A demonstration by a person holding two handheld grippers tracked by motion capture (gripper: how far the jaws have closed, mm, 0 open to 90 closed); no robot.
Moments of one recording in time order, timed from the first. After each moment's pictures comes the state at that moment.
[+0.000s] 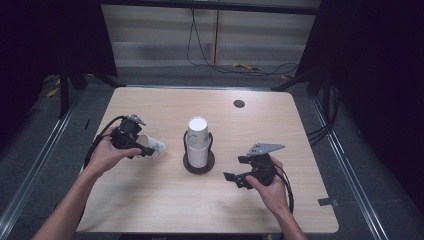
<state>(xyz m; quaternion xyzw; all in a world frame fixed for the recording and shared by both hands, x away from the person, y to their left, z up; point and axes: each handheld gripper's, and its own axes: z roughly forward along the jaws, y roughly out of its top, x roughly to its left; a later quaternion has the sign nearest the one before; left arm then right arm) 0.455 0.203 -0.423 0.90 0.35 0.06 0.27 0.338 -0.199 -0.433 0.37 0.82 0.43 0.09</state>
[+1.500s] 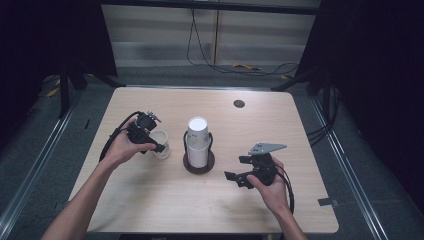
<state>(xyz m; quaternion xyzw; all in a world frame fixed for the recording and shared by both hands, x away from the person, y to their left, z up) 0.476 0.164 -0.427 0.91 0.34 0.07 0.23 0.339 -0.202 -0.434 0.38 0.81 0.43 0.08</state>
